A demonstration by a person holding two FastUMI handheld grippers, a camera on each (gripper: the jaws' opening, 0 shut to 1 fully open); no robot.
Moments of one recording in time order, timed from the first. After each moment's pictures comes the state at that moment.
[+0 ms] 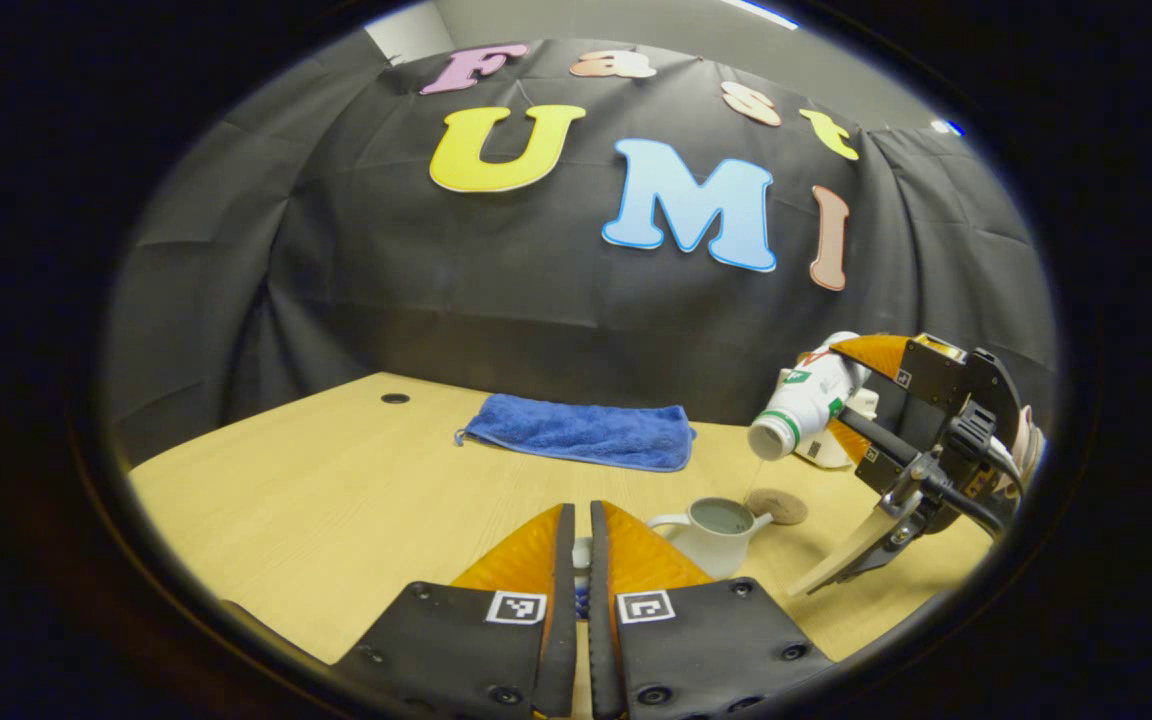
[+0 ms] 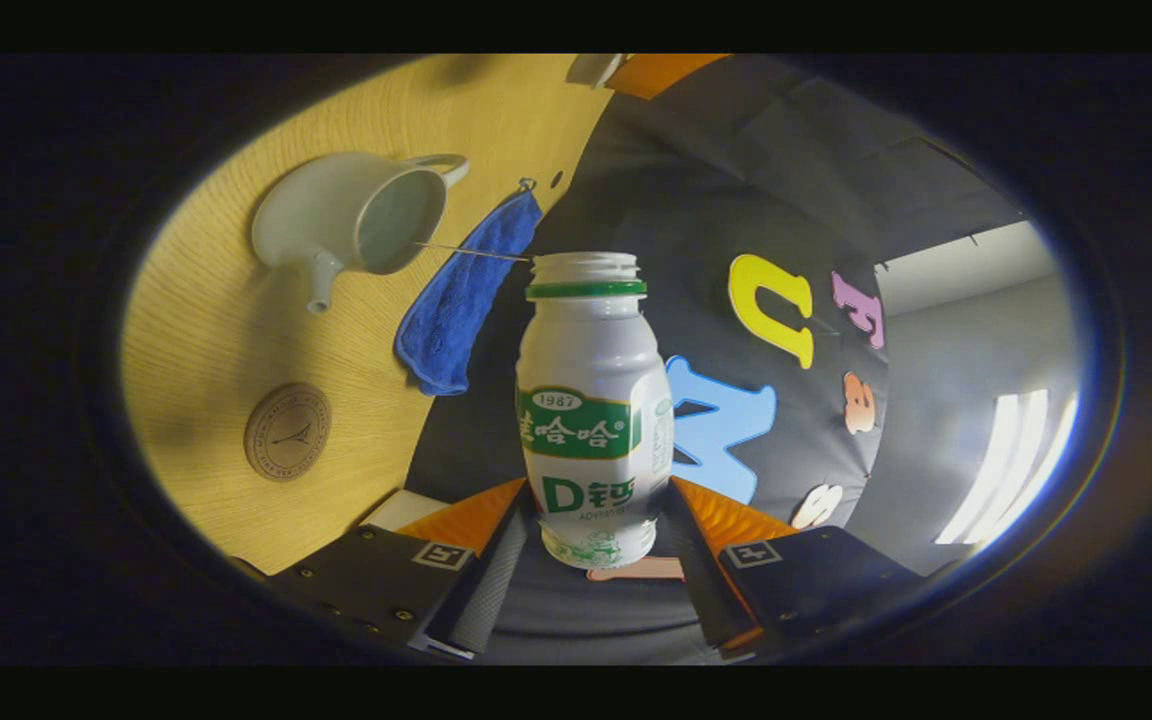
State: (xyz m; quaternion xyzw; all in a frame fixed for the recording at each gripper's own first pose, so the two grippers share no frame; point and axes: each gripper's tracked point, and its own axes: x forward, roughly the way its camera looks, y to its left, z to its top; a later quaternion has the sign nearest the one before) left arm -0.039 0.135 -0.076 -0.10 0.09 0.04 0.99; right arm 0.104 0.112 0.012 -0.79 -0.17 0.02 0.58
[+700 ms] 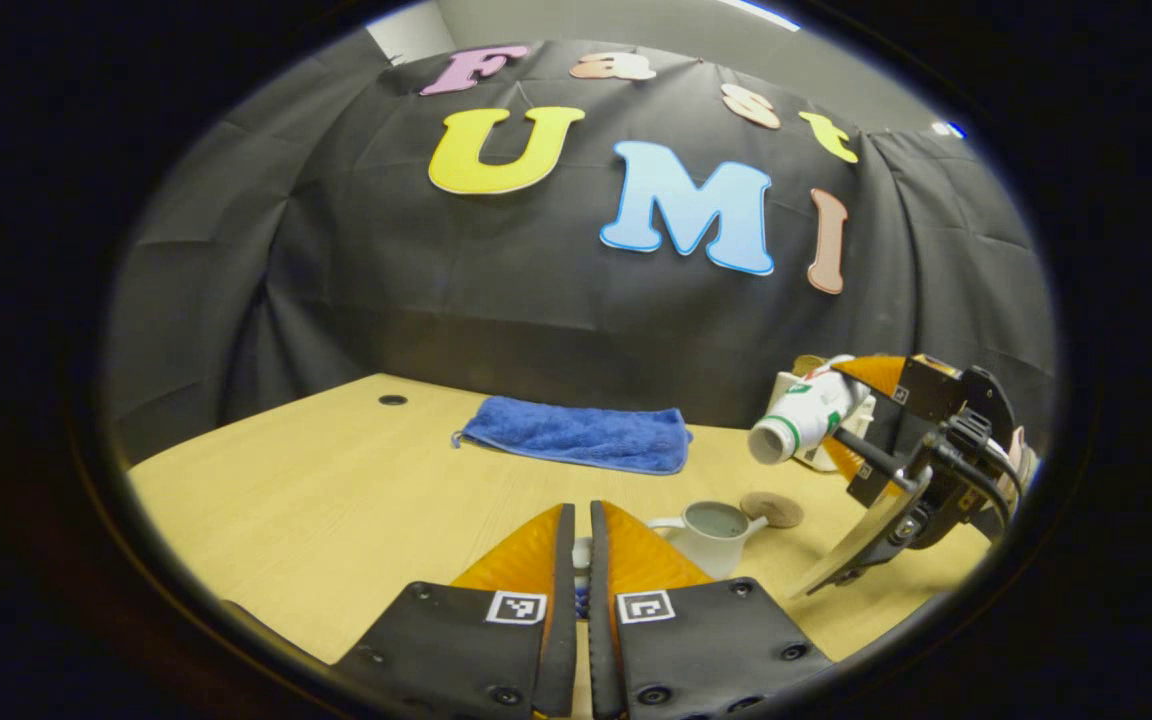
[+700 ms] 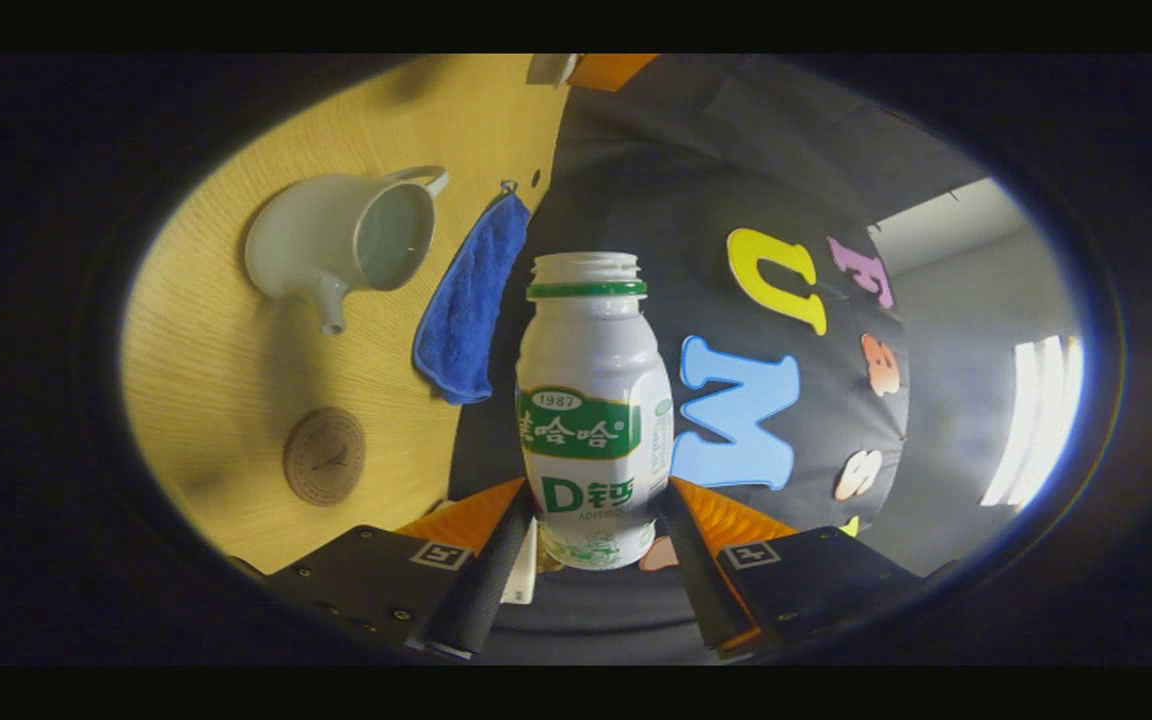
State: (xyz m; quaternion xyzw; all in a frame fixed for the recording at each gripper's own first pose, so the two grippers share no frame) left arm -0.040 0.134 -0.073 -0.10 0.09 0.03 0.99; right arm 0.107 0.096 -0.019 -0.73 -0.12 0.04 0.67
